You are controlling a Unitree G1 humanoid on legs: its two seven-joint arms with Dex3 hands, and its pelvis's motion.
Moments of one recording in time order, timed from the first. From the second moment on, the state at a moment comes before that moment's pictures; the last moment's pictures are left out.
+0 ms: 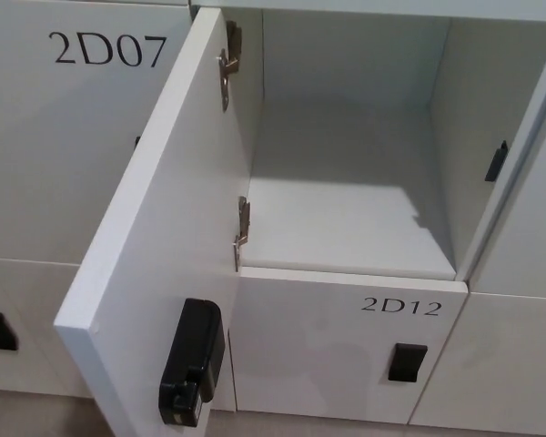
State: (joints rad) left_arm -0.07 0.54 -0.02 1.24 0.22 -0.26 -0.01; right_arm -0.17 -0.42 0.13 1.26 -0.26 -0.15 0.02
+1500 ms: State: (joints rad) left_arm -0.32 0.28 -0.55 0.39 0.54 -0.27 0.05; right_arm -0.19 -0.42 0.14 1.29 -0.29 -0.17 0.03
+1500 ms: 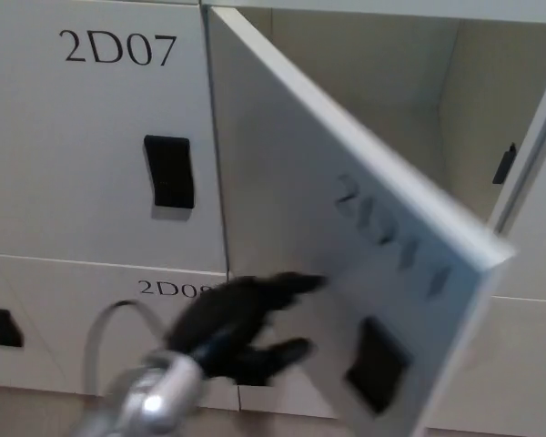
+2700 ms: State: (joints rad) left_arm 0.03 0.43 -0.66 0.15 0.68 -0.17 -0.04; right_arm -0.25 -0.47 0.22 1.31 -0.35 -0.18 0.05
